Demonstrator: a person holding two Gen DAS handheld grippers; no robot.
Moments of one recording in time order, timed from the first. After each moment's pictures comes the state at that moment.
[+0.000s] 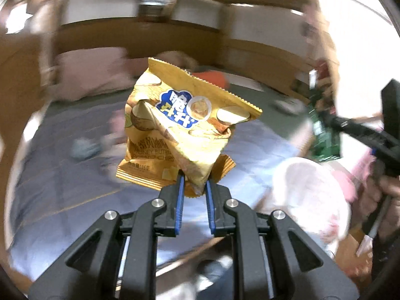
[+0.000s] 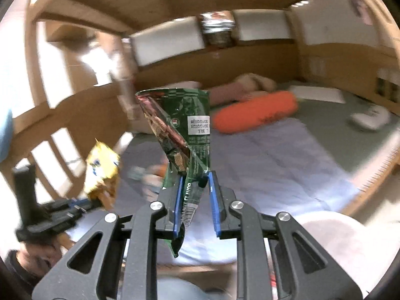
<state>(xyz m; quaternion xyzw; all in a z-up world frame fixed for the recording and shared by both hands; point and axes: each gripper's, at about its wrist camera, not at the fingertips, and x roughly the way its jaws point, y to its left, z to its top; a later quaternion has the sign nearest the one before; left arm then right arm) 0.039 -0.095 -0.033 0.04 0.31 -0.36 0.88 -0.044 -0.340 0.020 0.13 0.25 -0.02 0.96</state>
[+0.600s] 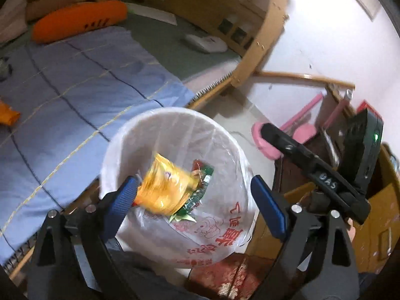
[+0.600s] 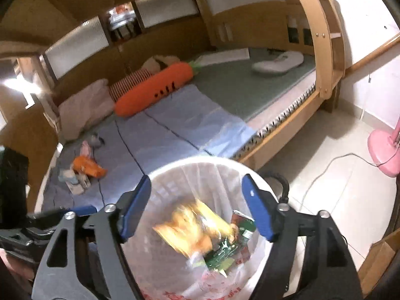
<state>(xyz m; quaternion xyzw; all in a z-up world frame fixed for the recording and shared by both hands) -0.002 -0.288 -0.075 0.01 0.48 -0.51 0.72 -0.145 -0.460 -0.041 0.22 0.29 -0.21 0.91</state>
